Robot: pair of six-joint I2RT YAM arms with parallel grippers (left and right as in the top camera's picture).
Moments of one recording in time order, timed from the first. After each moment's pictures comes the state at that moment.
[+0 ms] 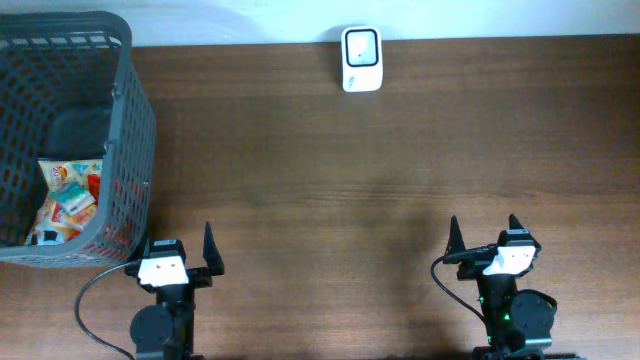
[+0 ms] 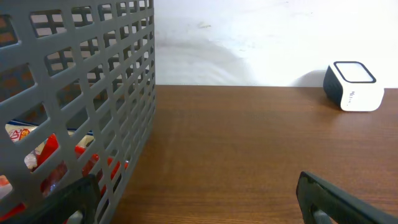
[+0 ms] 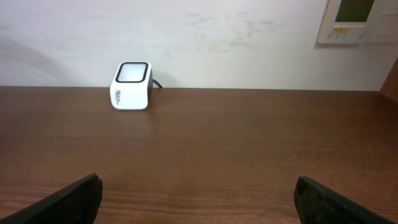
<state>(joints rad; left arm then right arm) 0.04 0.01 0.02 -0.08 -0.05 0.00 0.01 0.01 0.01 -0.08 0.00 -0.01</state>
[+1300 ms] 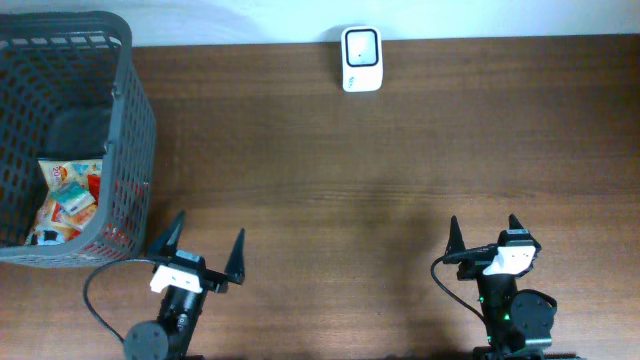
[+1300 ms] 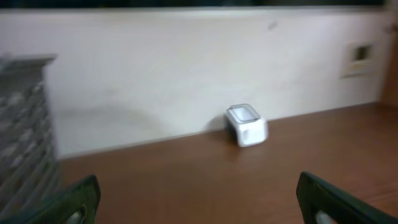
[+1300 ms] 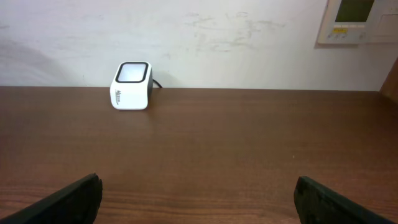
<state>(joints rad) 0.04 0.02 0.01 0.16 0.36 0.00 0.01 0.01 0.01 -0.08 0.00 0.00</state>
